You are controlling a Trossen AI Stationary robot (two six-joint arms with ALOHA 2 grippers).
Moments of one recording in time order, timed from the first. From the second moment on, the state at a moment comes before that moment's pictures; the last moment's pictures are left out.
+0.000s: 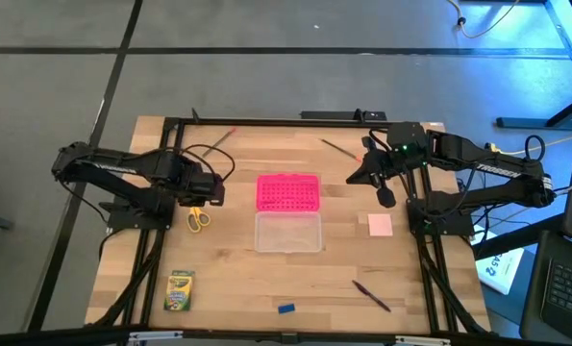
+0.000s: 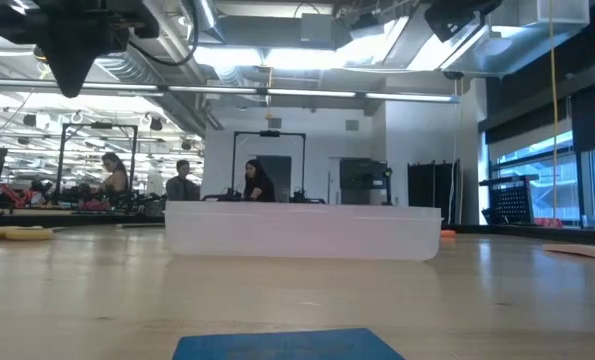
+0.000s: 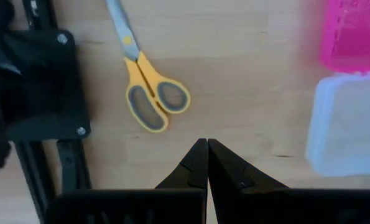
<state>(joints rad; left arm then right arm) -0.10 1.18 1.11 -1.41 -0.06 -1.69 -0.21 0.99 1.07 -0.69 -0.33 -0.22</state>
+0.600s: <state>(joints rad) -0.11 1.22 1.11 -1.39 -0.02 -1.83 -0.21 0.99 1.07 -0.69 -0.33 -0.22</state>
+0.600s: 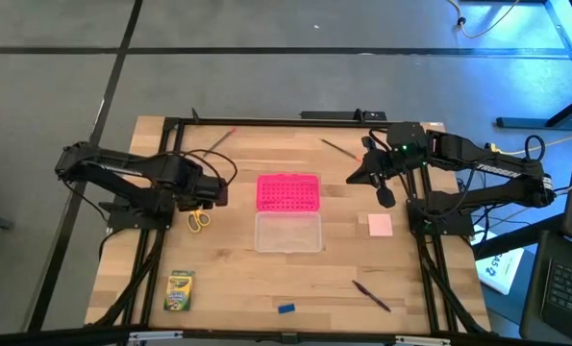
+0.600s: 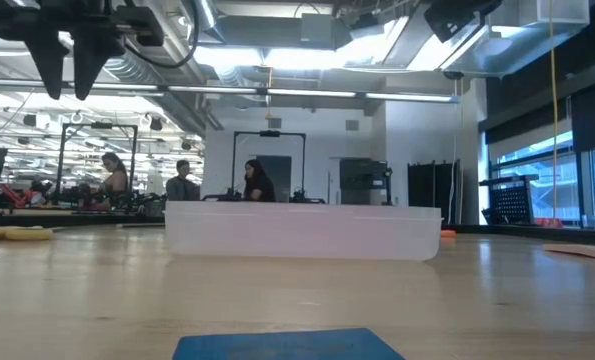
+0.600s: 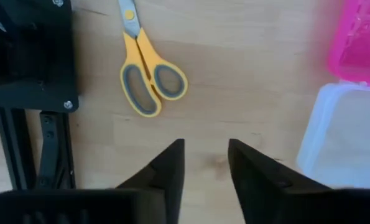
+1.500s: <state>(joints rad) -0.13 1.27 0.84 -1.09 0.00 -1.99 -0.21 0.99 1.07 -0.69 -0.33 -0.22</state>
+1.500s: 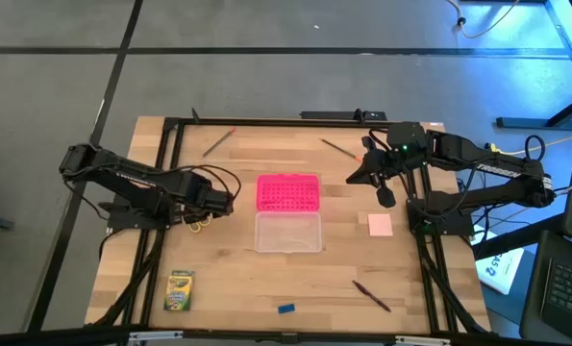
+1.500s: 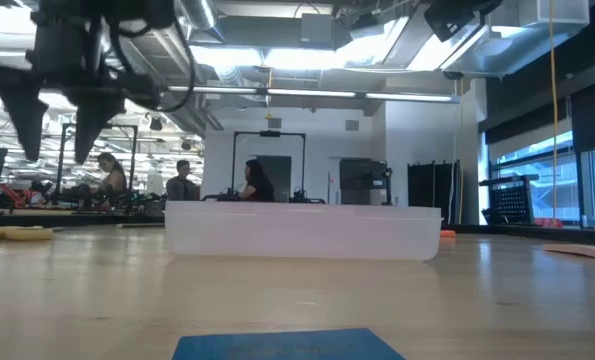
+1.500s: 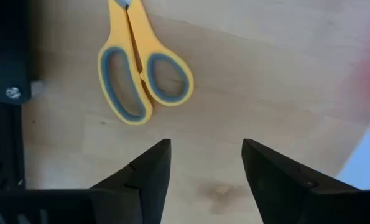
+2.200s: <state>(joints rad) -0.04 1.27 0.59 -0.80 0.02 -2.01 -0.21 0.99 1.07 -0.69 -0.33 -0.22</state>
